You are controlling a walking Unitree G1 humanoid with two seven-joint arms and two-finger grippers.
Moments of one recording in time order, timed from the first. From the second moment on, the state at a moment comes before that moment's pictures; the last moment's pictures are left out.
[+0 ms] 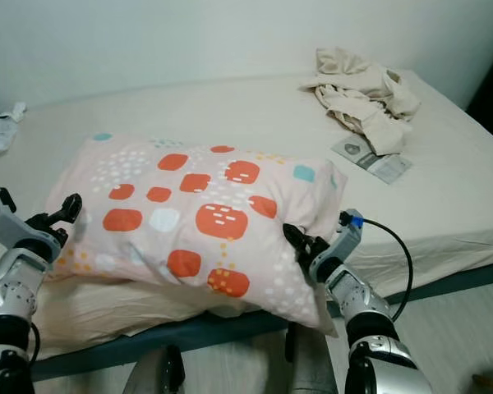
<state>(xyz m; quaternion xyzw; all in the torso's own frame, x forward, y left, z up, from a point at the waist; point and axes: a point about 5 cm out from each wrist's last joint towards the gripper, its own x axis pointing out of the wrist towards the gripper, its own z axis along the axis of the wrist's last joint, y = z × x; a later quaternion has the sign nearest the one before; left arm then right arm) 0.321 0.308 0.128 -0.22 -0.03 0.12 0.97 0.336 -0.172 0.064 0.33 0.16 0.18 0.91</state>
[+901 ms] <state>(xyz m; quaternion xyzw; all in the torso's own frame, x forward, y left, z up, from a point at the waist) 0.335 0.286 0.135 -0.21 -0.02 0.09 0.97 0.343 -0.320 0.137 -0.08 0.13 -0.07 0.99</state>
